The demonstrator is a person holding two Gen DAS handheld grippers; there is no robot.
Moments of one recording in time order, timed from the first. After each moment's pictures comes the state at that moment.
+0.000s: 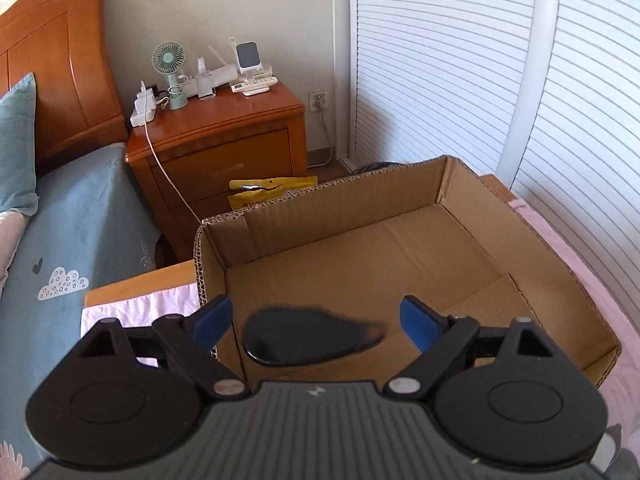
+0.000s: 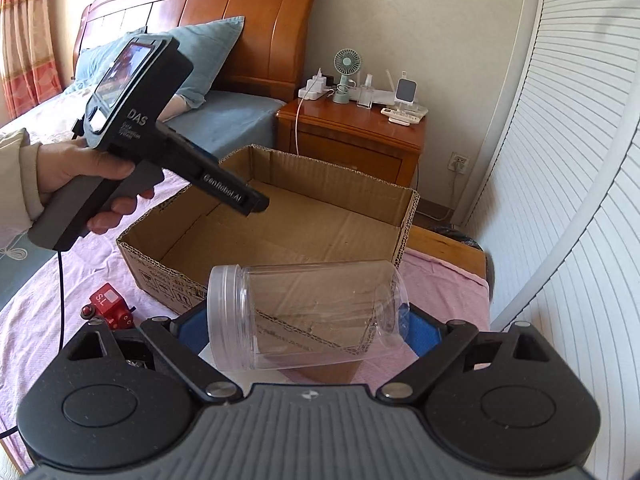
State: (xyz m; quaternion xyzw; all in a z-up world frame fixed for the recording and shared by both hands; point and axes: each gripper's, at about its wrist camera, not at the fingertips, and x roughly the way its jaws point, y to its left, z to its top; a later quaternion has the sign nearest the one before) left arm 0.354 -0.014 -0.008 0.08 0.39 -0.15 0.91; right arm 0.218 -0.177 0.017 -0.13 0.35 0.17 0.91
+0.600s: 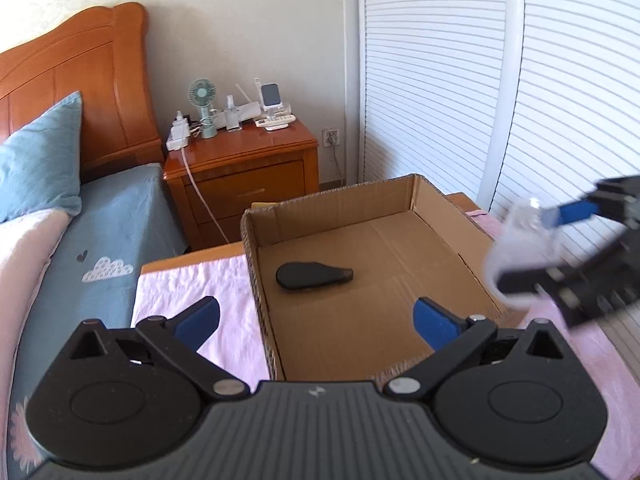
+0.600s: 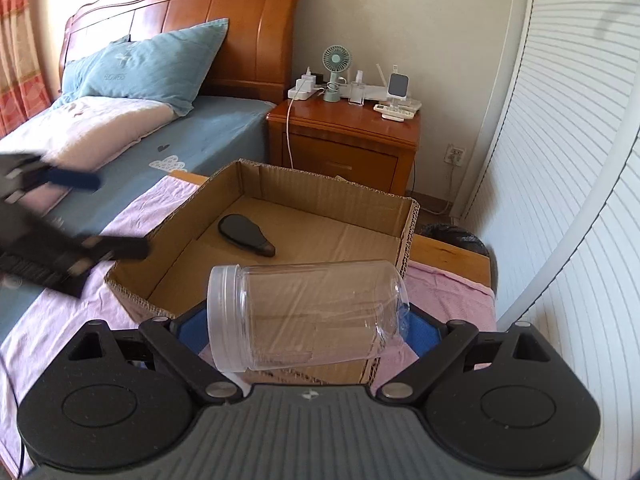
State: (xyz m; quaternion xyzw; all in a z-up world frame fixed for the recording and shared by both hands) left arm 0.233 0.018 0.043 0.06 0.33 -0.12 0.93; right arm 0.261 -0.167 0.028 -0.09 0.37 0.15 0.91
